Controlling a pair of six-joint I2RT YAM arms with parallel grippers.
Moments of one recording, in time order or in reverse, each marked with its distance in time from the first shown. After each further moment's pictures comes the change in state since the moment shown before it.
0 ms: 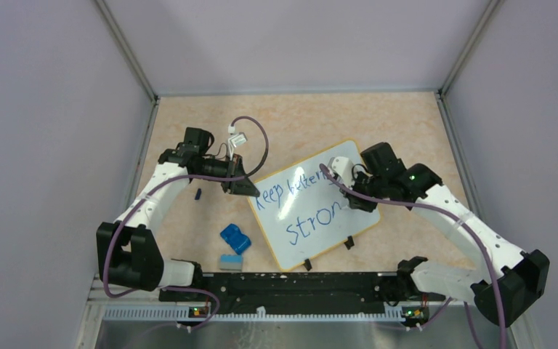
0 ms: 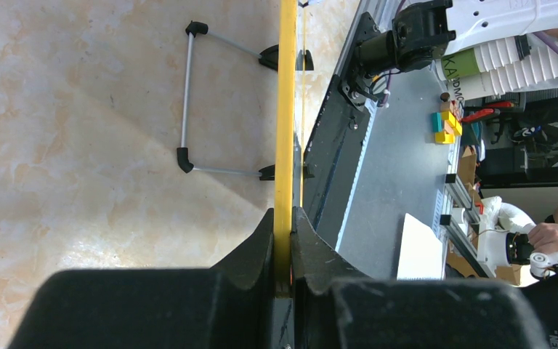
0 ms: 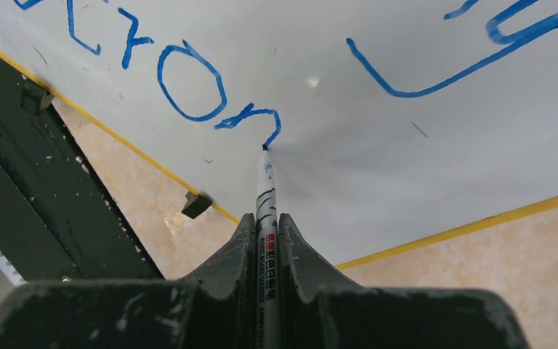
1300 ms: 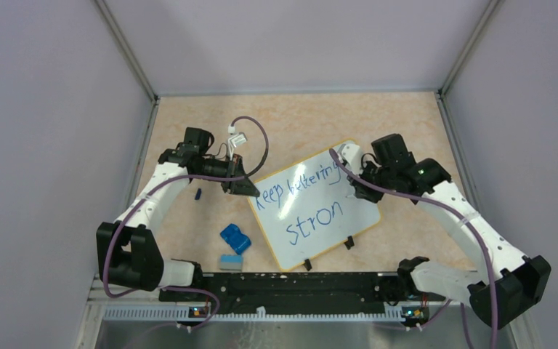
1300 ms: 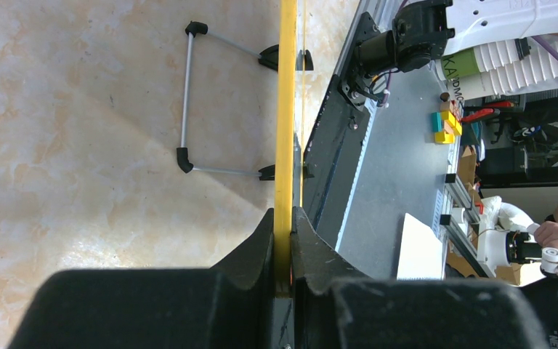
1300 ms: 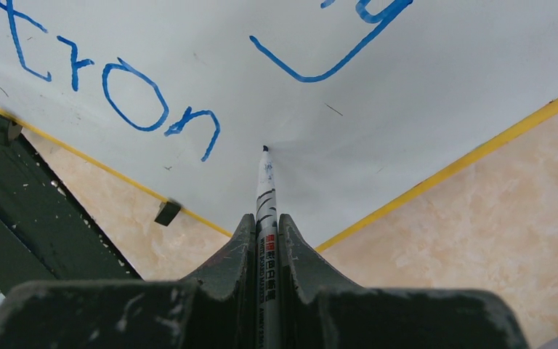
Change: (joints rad) left arm 0.000 0.000 0.000 0.000 0.001 0.000; right arm -0.098 -0.001 0.042 -0.008 0.010 0.007
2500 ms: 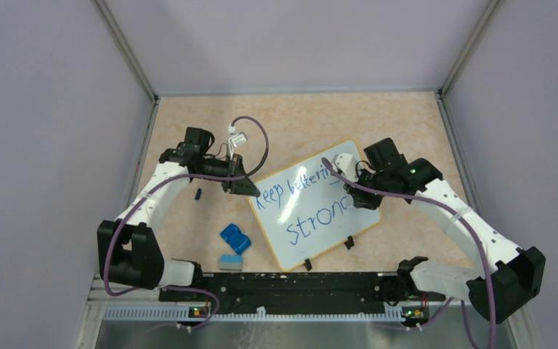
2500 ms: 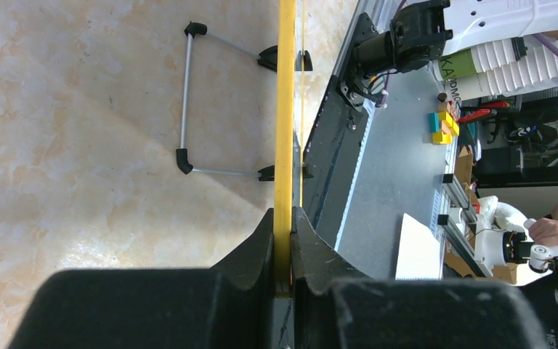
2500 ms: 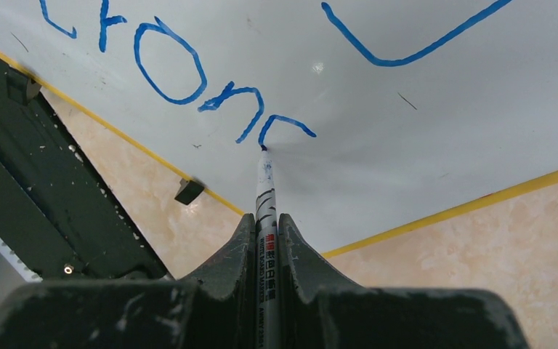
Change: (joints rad) left arm 0.000 0.010 0.000 0.004 0.006 0.000; right arm 0.040 0.039 -0.023 -0.048 -0.029 -0.033
